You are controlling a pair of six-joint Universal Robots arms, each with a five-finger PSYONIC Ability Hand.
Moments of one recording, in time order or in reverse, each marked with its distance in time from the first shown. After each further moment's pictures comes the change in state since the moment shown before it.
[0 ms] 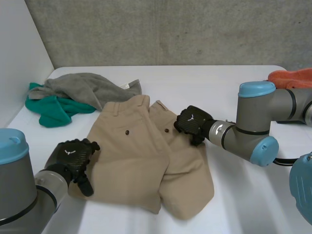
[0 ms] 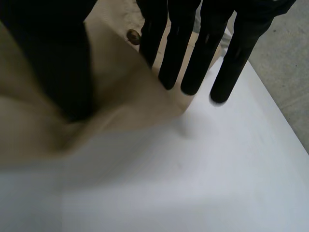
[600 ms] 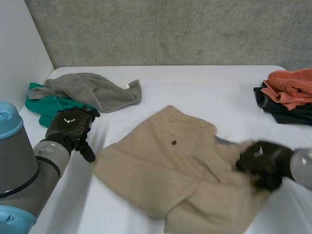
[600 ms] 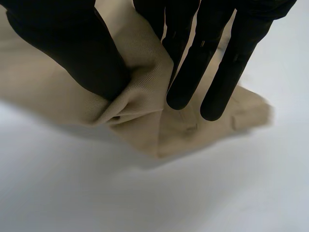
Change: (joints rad) left arm -0.002 -0.011 0.159 0.054 0.002 0.008; right arm -0.336 -0.718 0.759 0.448 0.071 -0.233; left_hand 0.000 0.000 0.000 0.000 0.000; right_hand 0.201 0.264 0.299 0.312 0.332
